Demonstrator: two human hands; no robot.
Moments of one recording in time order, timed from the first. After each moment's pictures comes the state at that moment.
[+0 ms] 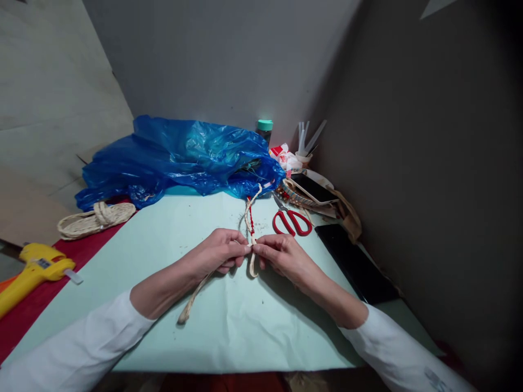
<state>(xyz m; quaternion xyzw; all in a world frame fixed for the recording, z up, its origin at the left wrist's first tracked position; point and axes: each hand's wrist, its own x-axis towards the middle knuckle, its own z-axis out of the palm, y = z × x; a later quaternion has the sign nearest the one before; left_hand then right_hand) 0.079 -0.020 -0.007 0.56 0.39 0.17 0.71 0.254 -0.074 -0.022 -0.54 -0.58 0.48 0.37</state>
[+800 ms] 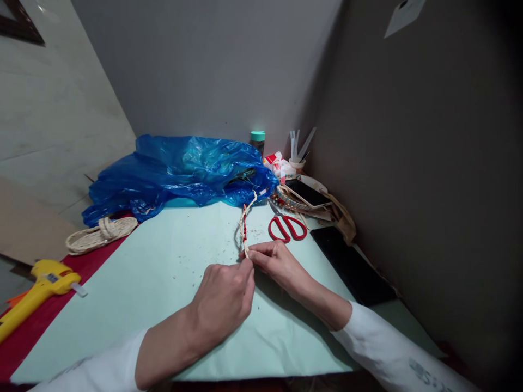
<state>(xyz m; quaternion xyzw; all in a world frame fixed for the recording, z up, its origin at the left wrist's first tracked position) 0.093 -0.077 -0.013 0.91 0.41 0.08 0.08 0.247 -0.074 -0.028 -0.46 -0.56 0.52 0.45</state>
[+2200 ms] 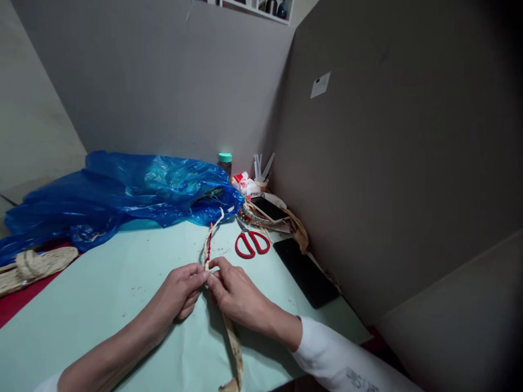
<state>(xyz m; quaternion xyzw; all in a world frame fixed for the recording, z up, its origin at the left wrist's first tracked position) 0.088 -0.032 -0.030 0.54 0.41 0.23 0.70 0.236 -0.091 -0.016 -0.55 -0.69 0.31 0.34</state>
